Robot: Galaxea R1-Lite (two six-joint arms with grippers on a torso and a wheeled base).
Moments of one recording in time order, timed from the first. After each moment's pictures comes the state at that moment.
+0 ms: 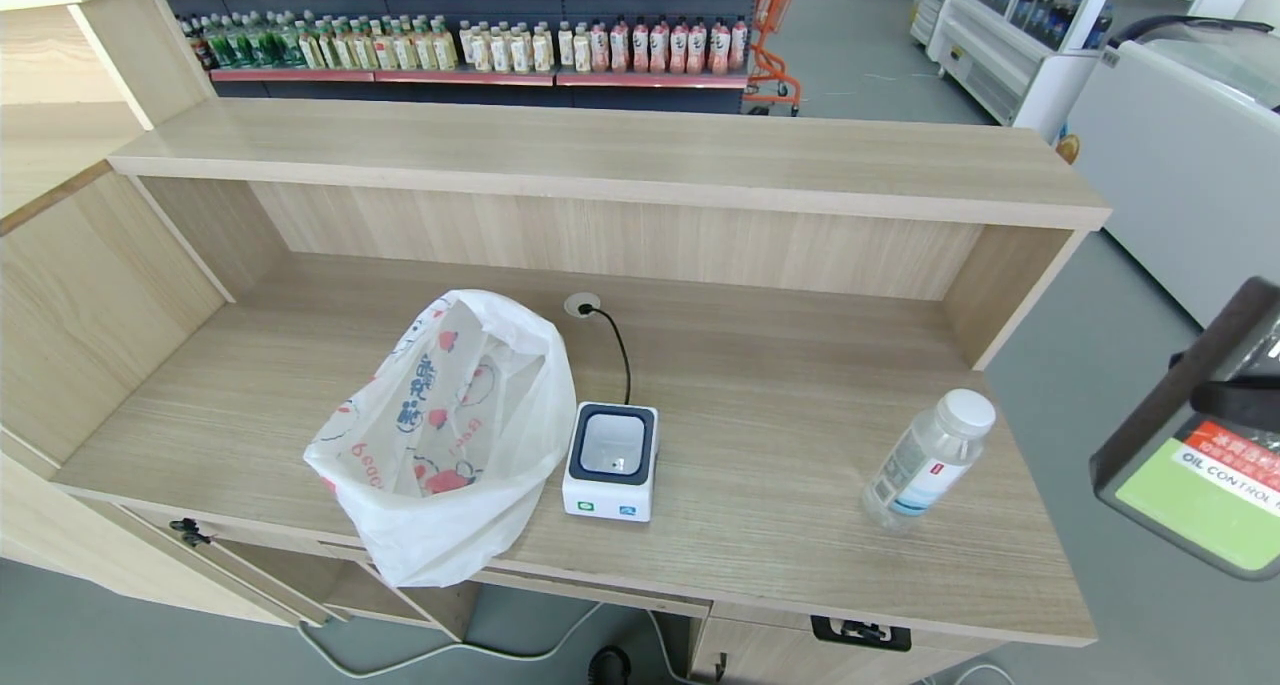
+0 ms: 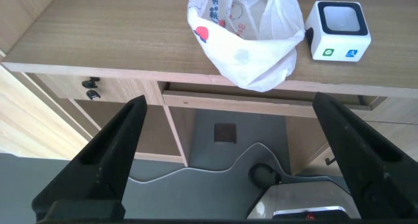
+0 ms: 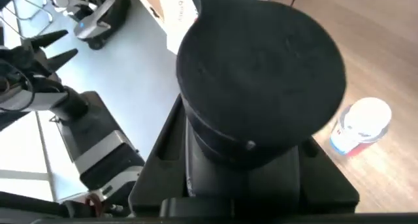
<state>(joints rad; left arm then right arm) -0.01 0.00 0.00 0.04 -0.05 0.03 0.15 1.03 -1.04 0.35 0.75 -0.14</state>
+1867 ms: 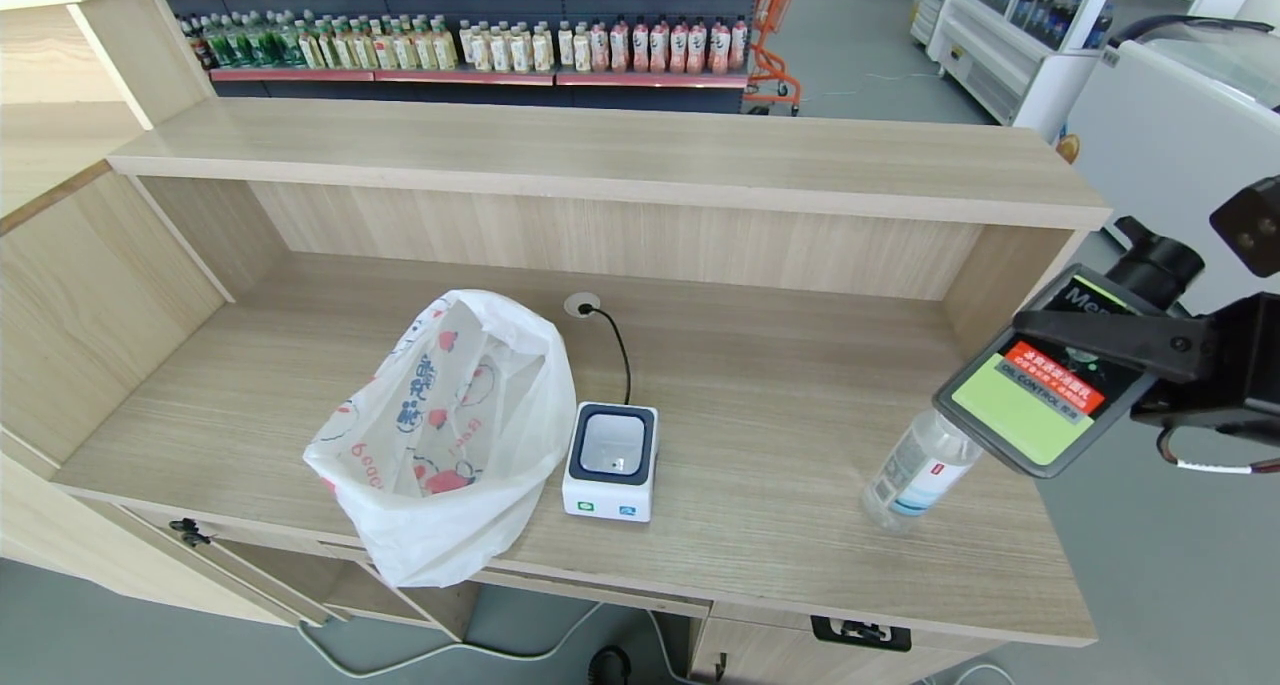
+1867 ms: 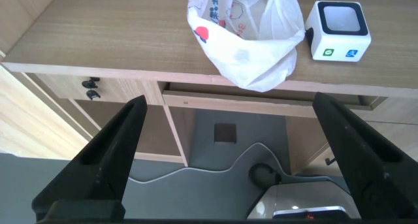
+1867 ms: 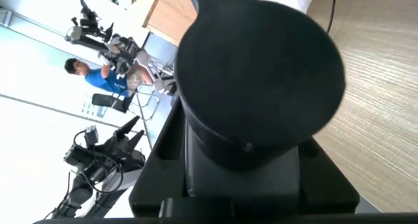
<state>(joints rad) -0.01 0.00 0.00 0.04 -0.05 0.03 0.06 1.29 -0.65 -0.63 0.96 0.59</state>
